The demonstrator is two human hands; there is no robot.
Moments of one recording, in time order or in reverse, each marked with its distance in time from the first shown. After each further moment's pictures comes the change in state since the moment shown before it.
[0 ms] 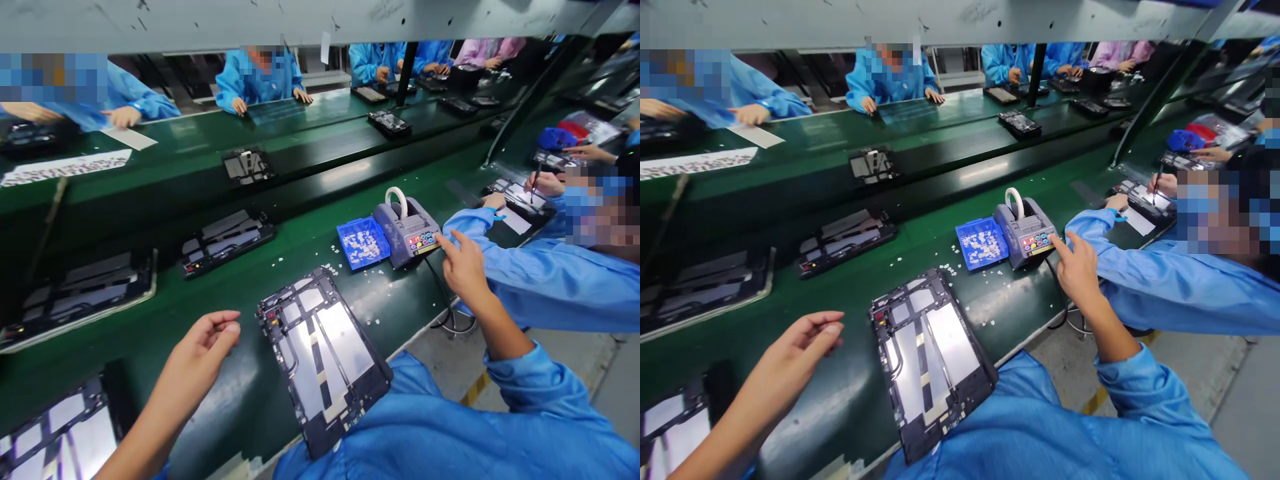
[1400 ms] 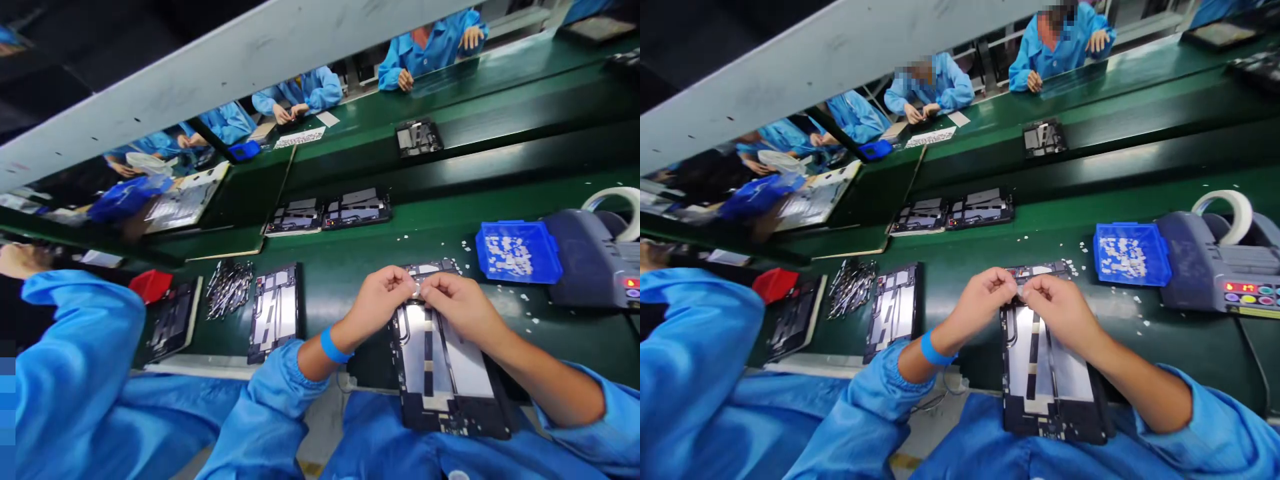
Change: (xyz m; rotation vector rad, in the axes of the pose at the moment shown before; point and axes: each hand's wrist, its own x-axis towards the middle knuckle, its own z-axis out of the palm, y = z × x) left_hand -0.022 0.028 0.058 -0.539 -0.163 0.102; right_hand 0.015 -0.282 -0.001 1.335 -0.800 0.048
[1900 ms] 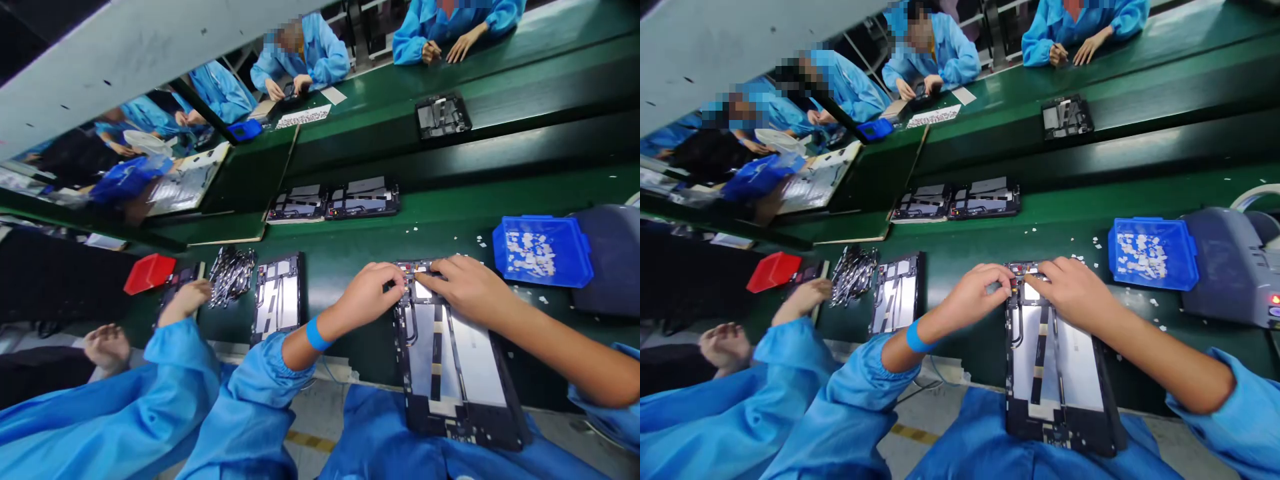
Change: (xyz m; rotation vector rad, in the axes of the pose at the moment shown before) left_hand 0.004 -0.012 -0.046 0.733 -0.134 0.241; right_hand 0.039 0.026 -0.035 -1.290 -0.251 -0.875
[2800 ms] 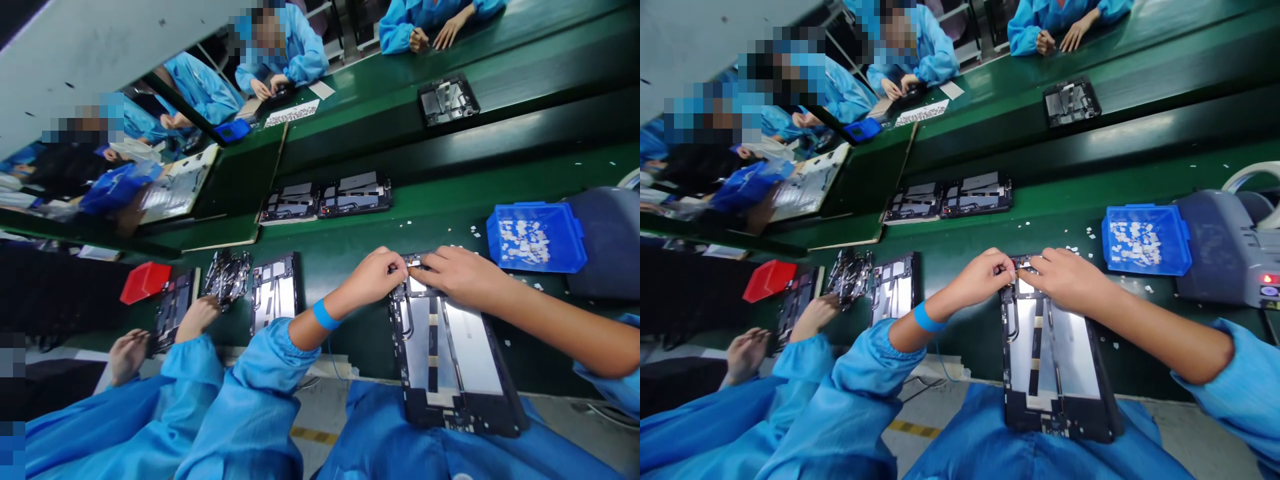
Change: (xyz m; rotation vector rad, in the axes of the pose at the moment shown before) left_hand 0.035 -0.005 0.007 0.014 -0.084 -0.103; right_hand 0.006 0.009 0.000 0.018 -0.025 -0.097
